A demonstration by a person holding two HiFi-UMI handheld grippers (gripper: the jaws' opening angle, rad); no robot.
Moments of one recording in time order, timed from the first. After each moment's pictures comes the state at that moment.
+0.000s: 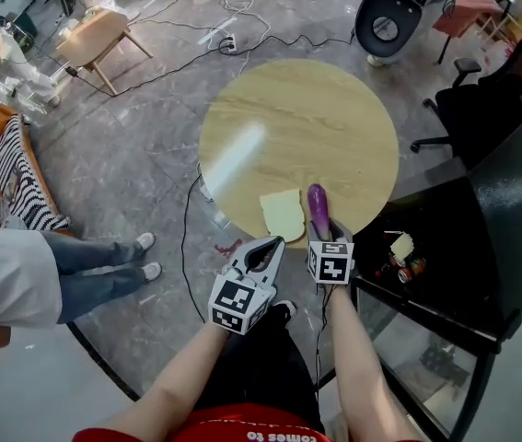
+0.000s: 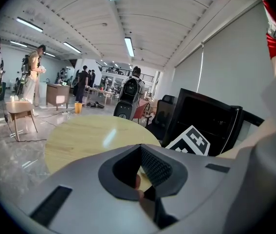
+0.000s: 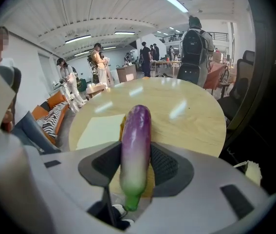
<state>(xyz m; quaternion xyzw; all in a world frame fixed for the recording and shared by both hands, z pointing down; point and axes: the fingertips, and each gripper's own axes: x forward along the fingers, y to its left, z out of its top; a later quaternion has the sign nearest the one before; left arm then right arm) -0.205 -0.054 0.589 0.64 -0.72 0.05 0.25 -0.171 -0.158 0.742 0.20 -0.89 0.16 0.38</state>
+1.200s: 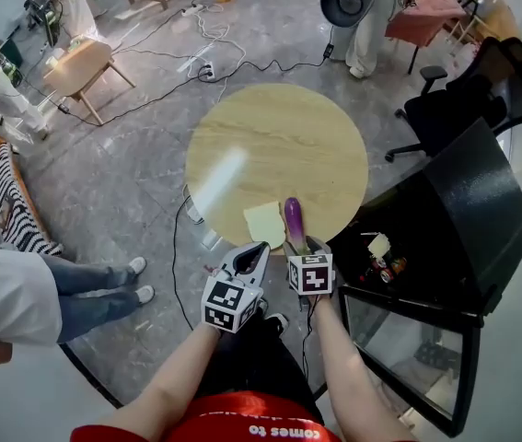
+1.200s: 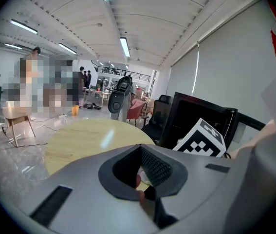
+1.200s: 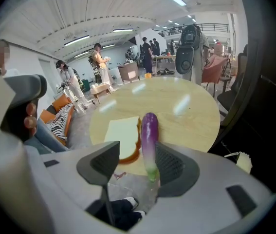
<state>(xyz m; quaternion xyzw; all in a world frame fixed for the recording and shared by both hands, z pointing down) -0.194 -0.052 0.562 0.66 -0.71 0.06 0.24 -0.153 -0.118 0.693 0.18 -0.88 0.20 0.40</state>
